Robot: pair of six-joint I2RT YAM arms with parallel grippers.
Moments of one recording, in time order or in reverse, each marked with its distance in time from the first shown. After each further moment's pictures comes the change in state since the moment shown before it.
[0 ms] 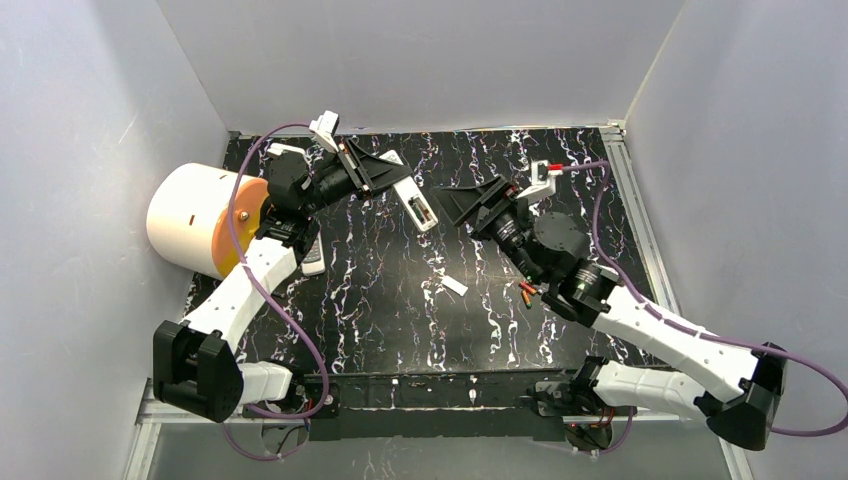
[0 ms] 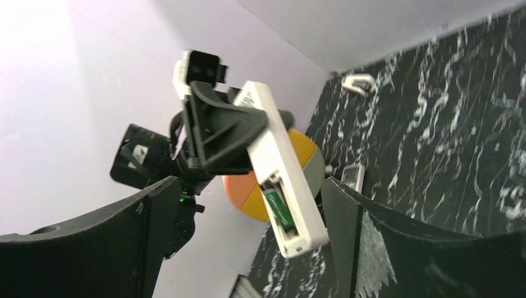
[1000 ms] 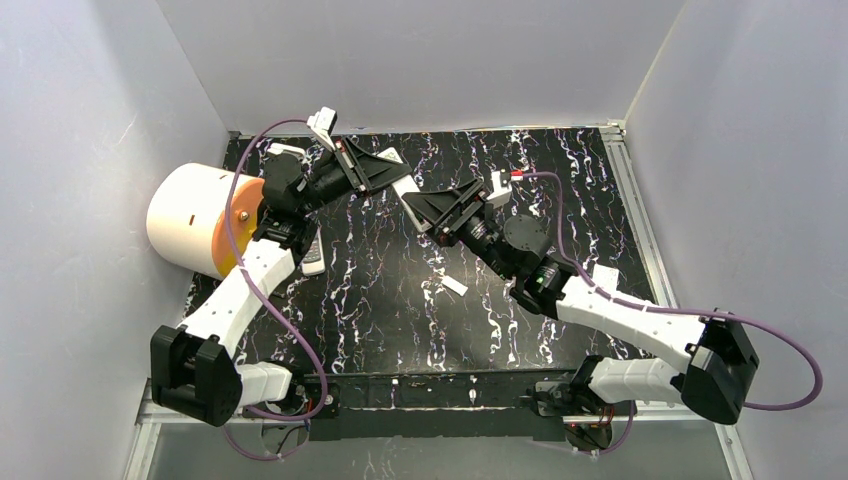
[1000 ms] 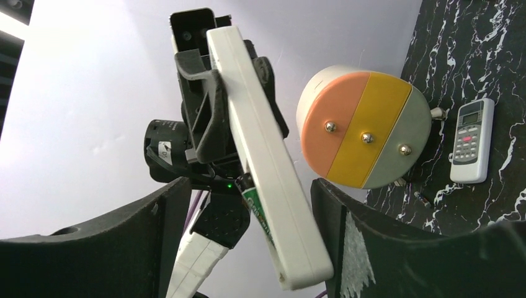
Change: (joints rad) left arm 0.000 -0.014 0.004 0.040 0.027 -0.022; right arm -0.005 0.193 -0.108 0.325 -0.169 0.428
